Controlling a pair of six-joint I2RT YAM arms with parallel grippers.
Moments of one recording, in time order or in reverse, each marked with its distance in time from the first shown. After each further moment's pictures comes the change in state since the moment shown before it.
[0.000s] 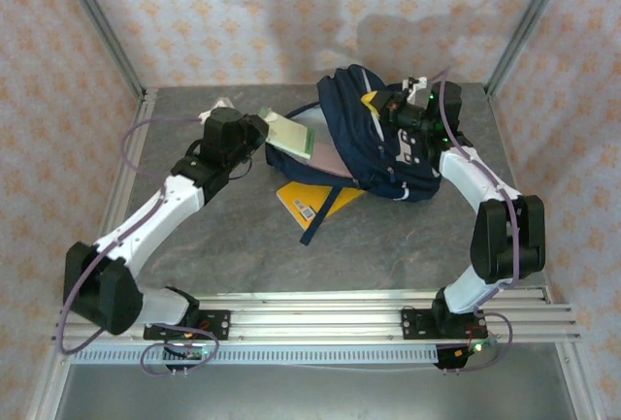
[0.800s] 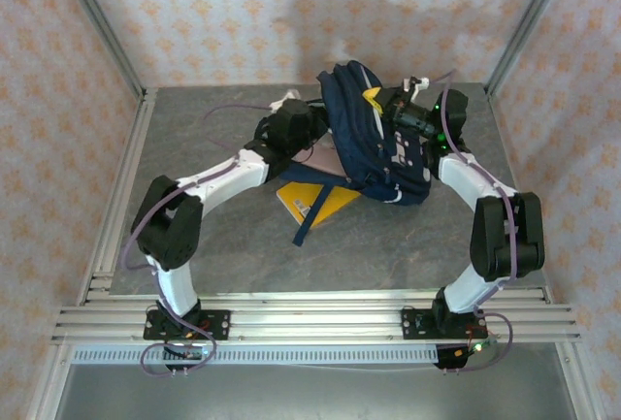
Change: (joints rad) left arm -0.200 0.488 0.282 0.268 0.017 -0.106; right arm -0.010 0.019 -0.079 0.360 -0.069 0.284
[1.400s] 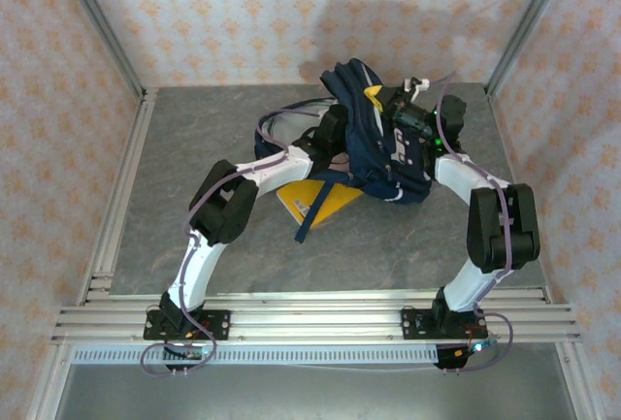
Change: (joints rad) left arm -0.088 0.370 0.346 0.013 0.142 -0.130; right arm -0.001 0.056 -0.022 0.157 0.035 0.073
